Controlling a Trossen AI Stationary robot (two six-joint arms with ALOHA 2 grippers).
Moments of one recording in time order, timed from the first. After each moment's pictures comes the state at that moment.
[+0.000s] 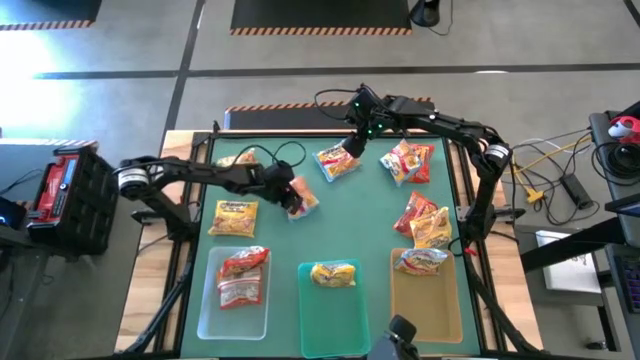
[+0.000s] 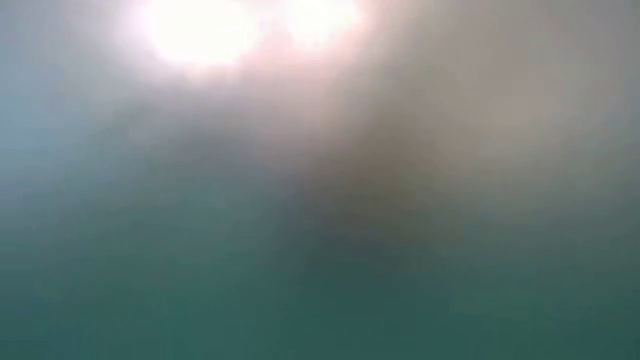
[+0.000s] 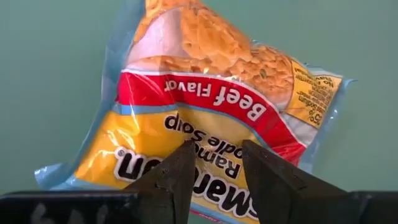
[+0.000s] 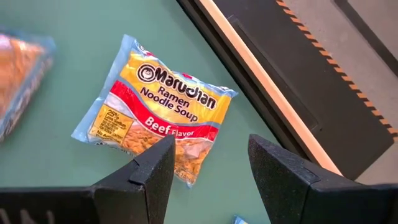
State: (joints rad) left arm 0.31 1.58 0.79 -0.24 0.00 -0.60; right arm -0.63 1.85 1.60 -0.77 -0.01 -0.06
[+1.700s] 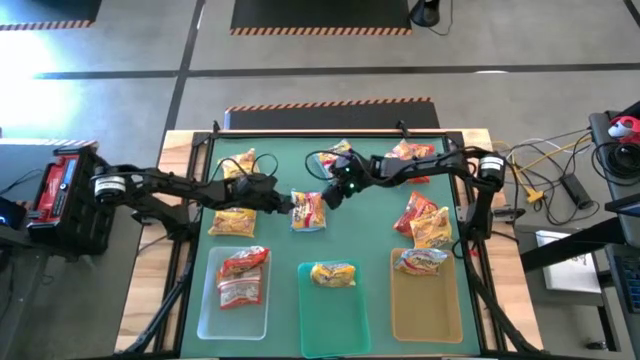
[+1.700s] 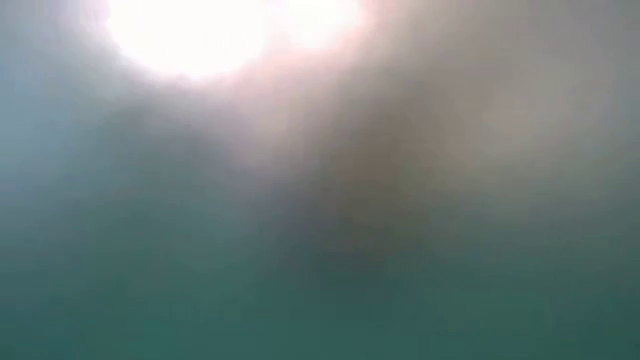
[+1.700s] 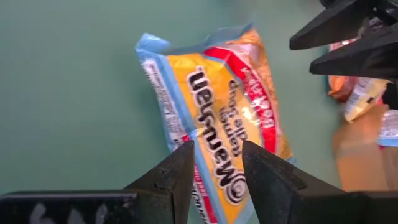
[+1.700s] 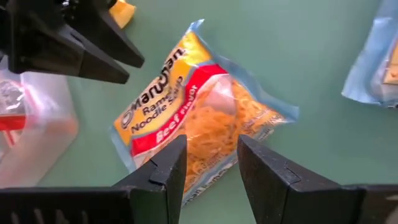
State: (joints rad) left arm 0.25 1.39 0.45 0.25 0.04 -1.05; right arm -0.31 1.85 1.10 -0.01 -0.27 0.59
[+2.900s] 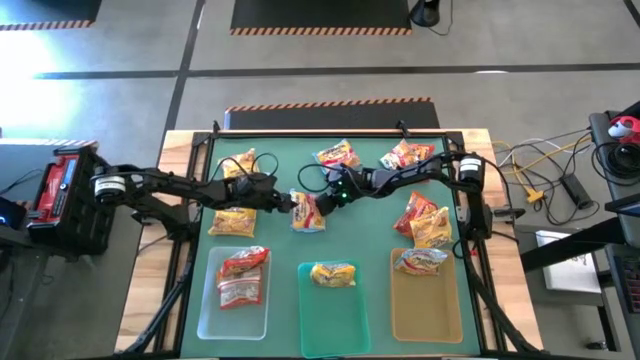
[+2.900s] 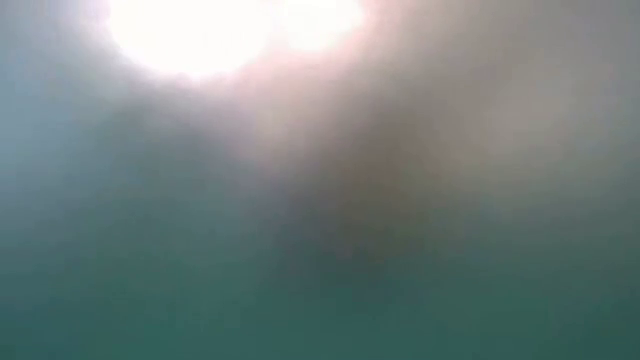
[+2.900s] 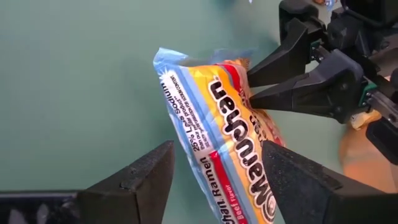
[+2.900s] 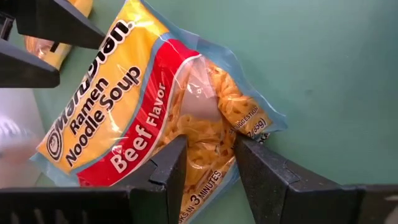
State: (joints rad) left arm 0.25 1.39 0.46 0.23 0.01 -1.05; right arm -0.26 2.02 1.09 0.12 -0.21 0.74
